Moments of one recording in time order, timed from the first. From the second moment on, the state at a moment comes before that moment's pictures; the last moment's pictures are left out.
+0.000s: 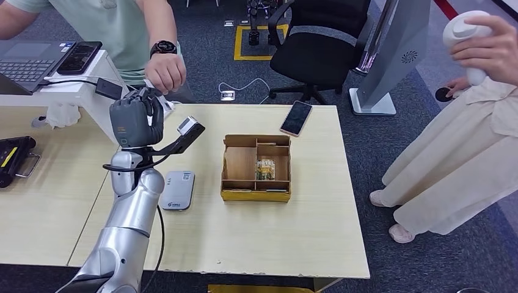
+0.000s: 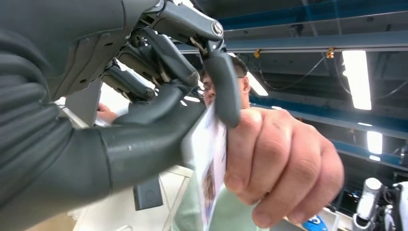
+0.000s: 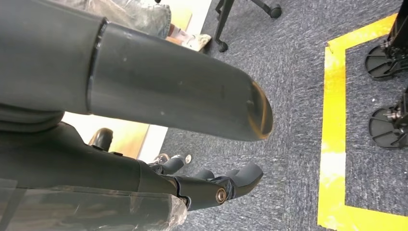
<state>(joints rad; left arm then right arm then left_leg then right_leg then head) -0.64 -0.22 0.14 -0.99 -1.32 0.70 -0.49 0.01 -0.03 -1.32 -0.17 1.36 0.40 -0.04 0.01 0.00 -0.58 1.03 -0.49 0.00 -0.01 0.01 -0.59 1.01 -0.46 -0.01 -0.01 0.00</state>
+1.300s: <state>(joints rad) -0.64 -0.21 0.10 -1.00 -1.31 0.70 -0.51 0.00 -0.03 -1.32 -0.17 1.38 0.41 -0.04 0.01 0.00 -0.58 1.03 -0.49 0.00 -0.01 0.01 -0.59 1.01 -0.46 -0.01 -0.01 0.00</state>
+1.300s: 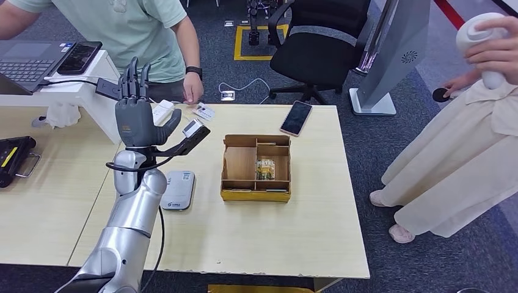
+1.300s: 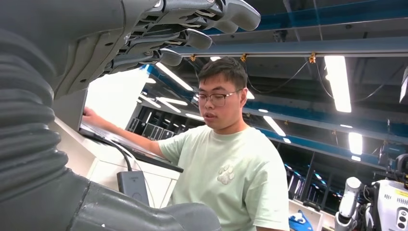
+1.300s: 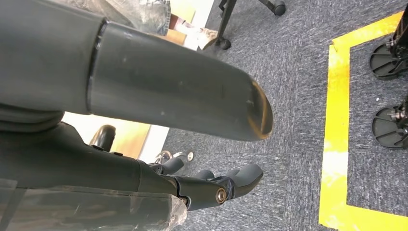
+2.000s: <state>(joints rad) -0.64 -0.19 0.09 -1.00 -1.32 0.70 -0.50 0.00 -0.03 -1.32 -0.17 1.38 0.41 -0.04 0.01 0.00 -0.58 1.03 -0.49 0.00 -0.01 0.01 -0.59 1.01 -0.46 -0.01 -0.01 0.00</state>
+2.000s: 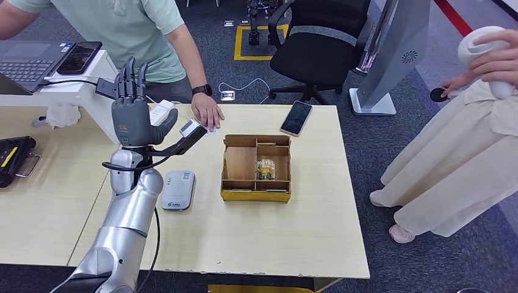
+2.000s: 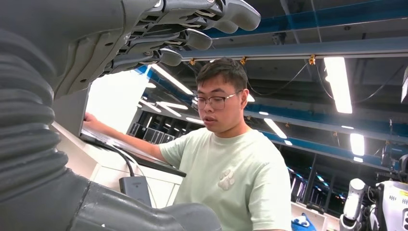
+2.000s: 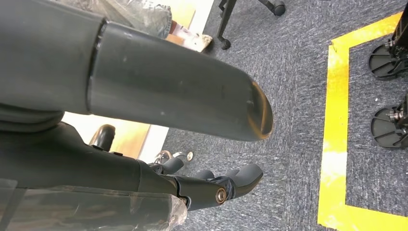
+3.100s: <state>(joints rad) -0.66 -0.12 -0.03 -0.91 -1.30 0.70 -0.44 -0.01 -0.03 -1.31 -0.17 1.38 0.42 -0.04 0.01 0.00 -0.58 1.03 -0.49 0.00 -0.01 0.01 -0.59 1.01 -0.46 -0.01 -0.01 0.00</state>
